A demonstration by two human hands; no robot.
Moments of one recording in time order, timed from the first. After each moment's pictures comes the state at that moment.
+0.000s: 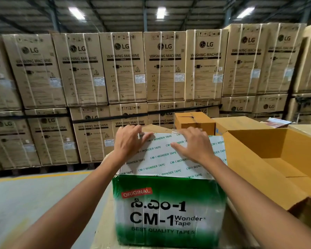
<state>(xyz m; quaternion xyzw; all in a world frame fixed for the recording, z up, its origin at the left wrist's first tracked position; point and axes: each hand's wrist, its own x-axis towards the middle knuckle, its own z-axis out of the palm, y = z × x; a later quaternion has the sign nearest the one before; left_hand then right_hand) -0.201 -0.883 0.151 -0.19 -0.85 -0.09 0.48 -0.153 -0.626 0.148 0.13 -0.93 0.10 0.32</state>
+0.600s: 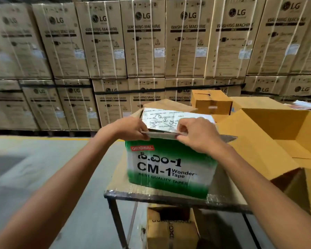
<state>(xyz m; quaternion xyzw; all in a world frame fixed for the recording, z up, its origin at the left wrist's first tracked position) -0.028 -0.887 0.174 -0.19 -0.98 -0.06 -0.02 -0.005 -0.639 0.158 0.21 -0.95 0.12 0.18</state>
